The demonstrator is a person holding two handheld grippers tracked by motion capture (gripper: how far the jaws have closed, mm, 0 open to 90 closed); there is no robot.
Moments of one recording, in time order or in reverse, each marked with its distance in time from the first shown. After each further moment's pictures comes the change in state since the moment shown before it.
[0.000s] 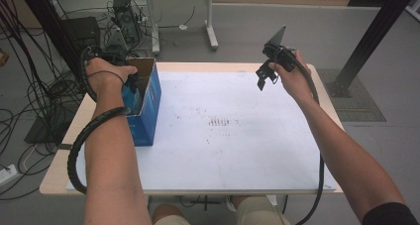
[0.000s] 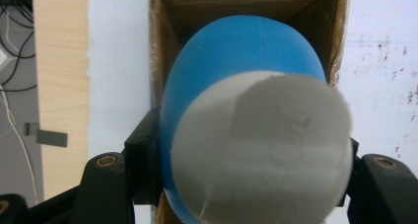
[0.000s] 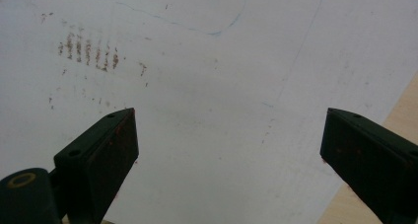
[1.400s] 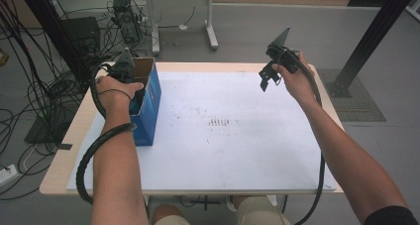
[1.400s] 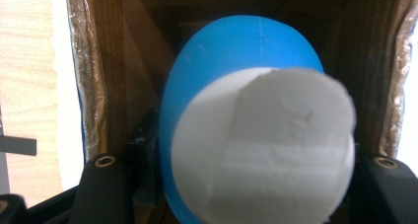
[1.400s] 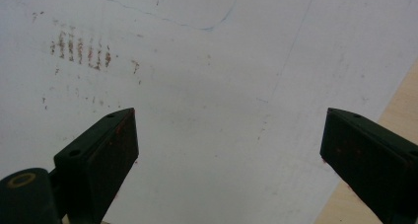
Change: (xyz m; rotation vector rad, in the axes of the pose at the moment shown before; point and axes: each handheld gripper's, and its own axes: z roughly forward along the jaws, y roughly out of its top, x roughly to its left) left arm -0.004 -0.010 0.042 0.018 -0.002 0.018; right arm -0.006 -0.006 0.002 0.000 -0.001 0.017
